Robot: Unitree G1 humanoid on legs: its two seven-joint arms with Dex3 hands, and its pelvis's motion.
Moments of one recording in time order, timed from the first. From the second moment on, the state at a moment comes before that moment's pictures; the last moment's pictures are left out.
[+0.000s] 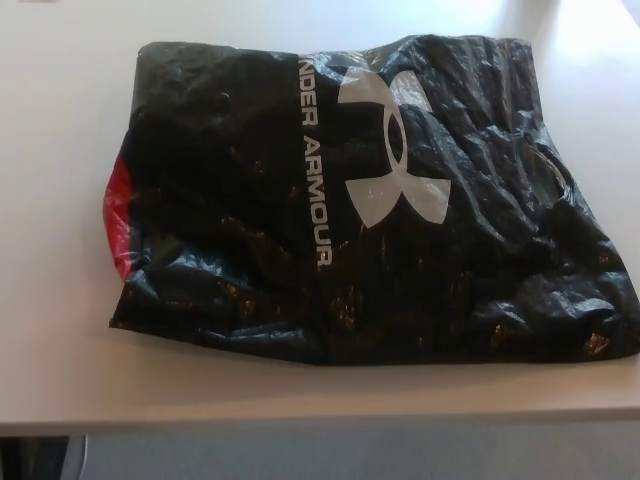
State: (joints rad) left_arm 0.48 0.23 0.08 0.48 0.04 -0.37 -0.06; right_arm 0.39 -0.28 -0.03 0.46 -0.11 -0.29 0.06
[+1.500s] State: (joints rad) left_arm 0.08 0.36 0.52 -0.37 -0.05 -0.75 0.02; right_arm 0.08 -0.27 -0.28 -0.25 -0.19 -0.62 -0.02
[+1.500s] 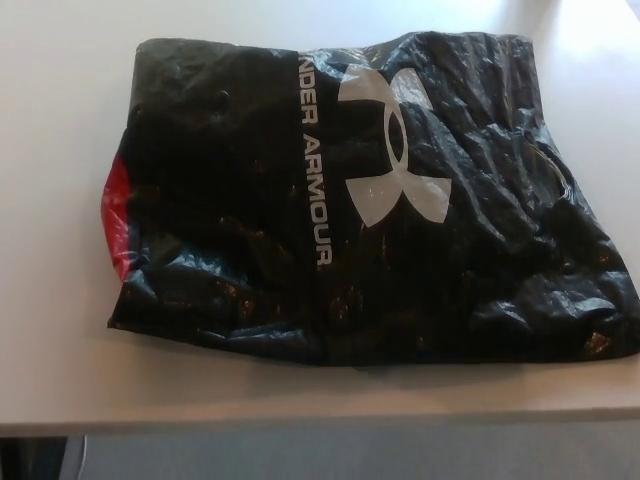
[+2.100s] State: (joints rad) left_arm -0.42 0.51 0.49 0.23 0.03 -0.62 0.06; right_arm -0.41 -0.40 -0.27 -0.03 -0.29 -0.37 -0.03
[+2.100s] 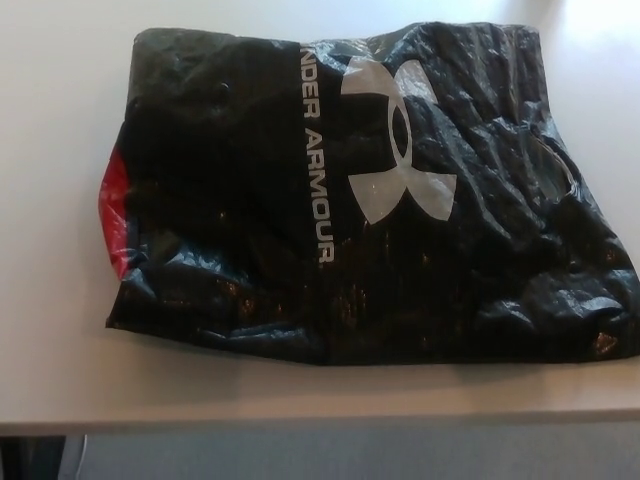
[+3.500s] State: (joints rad) left_arm -0.58 0.35 0.30 1.10 -0.05 -0.35 -0.14; right_arm -0.71 -0.36 -0.16 1.08 -0.26 -0.15 -0.14
